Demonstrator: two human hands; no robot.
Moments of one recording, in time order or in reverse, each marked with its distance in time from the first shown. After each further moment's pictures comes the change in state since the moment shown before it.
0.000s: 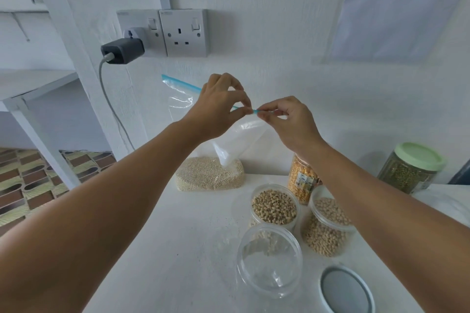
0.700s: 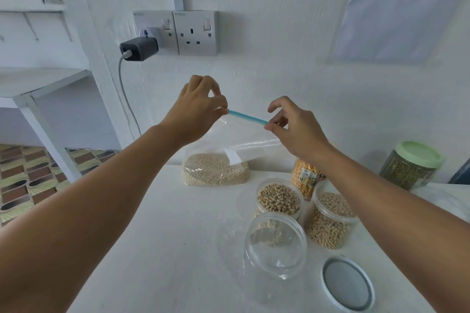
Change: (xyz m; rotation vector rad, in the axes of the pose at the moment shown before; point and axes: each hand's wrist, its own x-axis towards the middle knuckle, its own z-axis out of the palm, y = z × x) left_hand -0.044 -0.035 -0.028 0.271 0.136 0.138; right_hand -0.025 -0.015 -0.009 -0.337 -0.124 -0.134
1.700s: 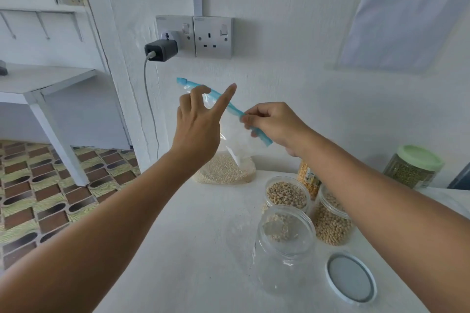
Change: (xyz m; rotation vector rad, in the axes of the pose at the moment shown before) left_hand -0.047 0.035 -0.016 0.056 0.073 -0.345; right_hand 0.012 -0.083 0.012 0.455 -0.217 0.308
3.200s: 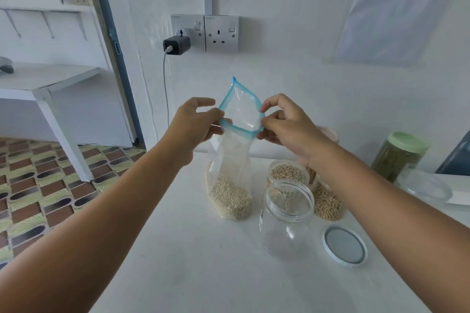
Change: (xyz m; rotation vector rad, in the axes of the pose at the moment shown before) left_hand -0.031 0.011 -0.091 -1.107 -0.340 -0.812; right_hand -0.091 -0.025 0.013 0.121 0.054 0.040
